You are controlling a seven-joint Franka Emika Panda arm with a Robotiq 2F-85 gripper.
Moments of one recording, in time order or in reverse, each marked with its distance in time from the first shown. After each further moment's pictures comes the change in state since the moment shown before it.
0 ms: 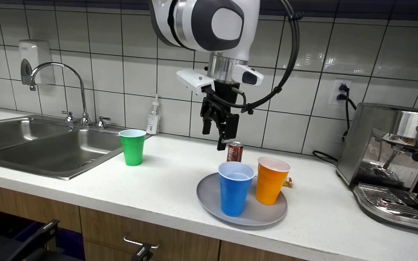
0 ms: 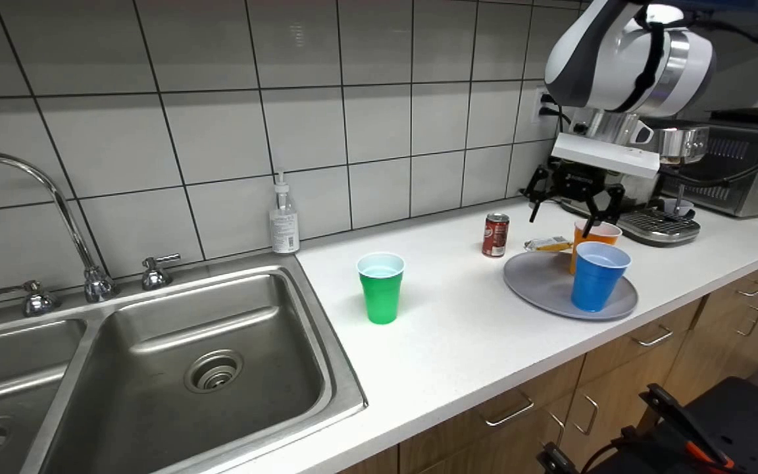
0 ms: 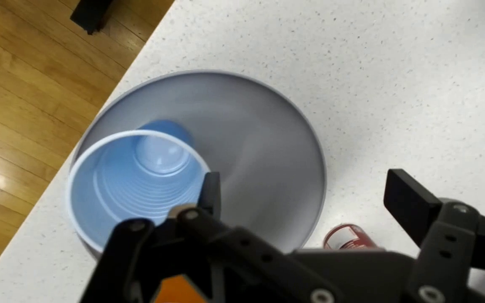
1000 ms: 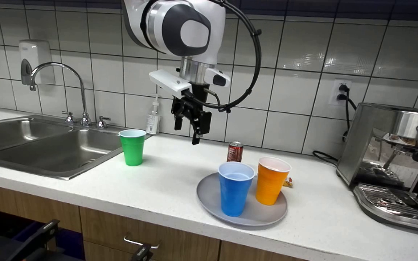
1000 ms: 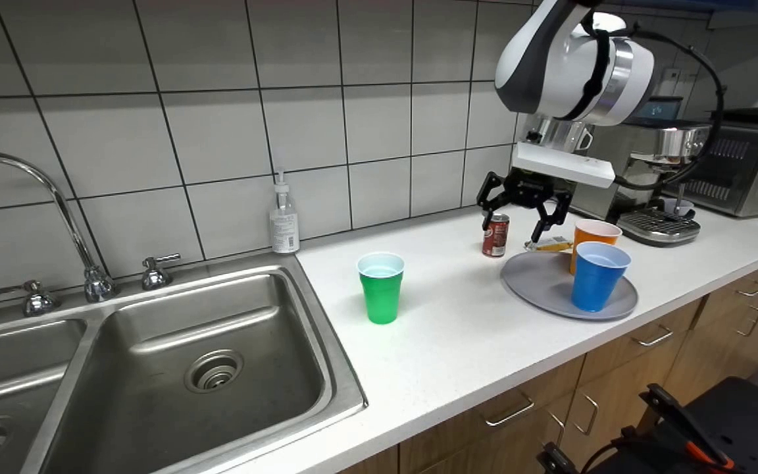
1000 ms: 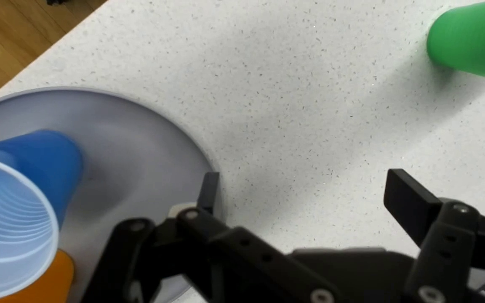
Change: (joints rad) arm 0.088 0.024 0.089 0.000 0.083 0.033 -0.158
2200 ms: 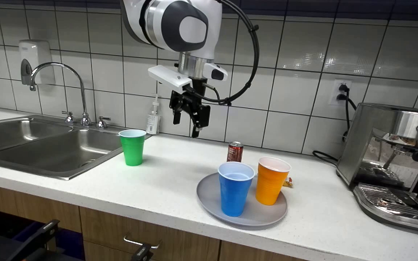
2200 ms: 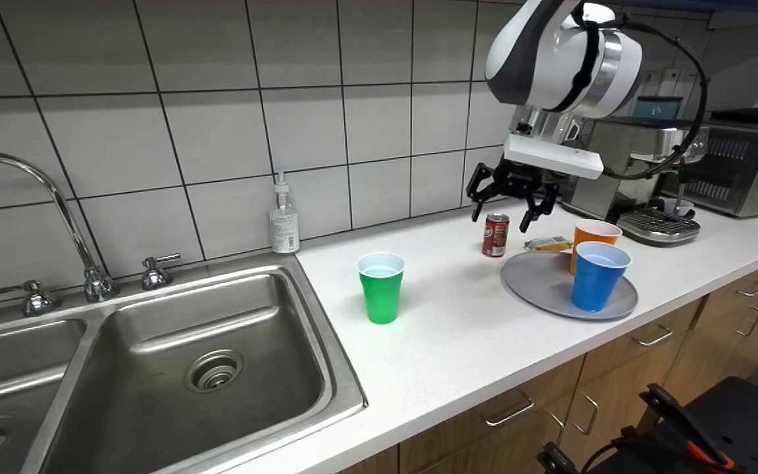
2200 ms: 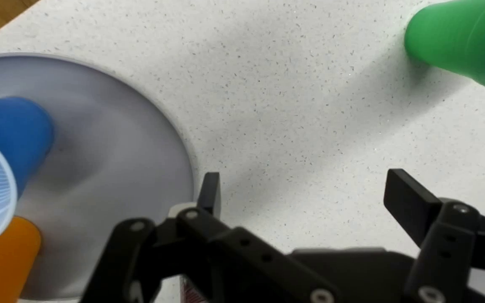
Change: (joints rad) arm 0.010 0.002 0.019 0.035 -0.002 0.001 -0.030
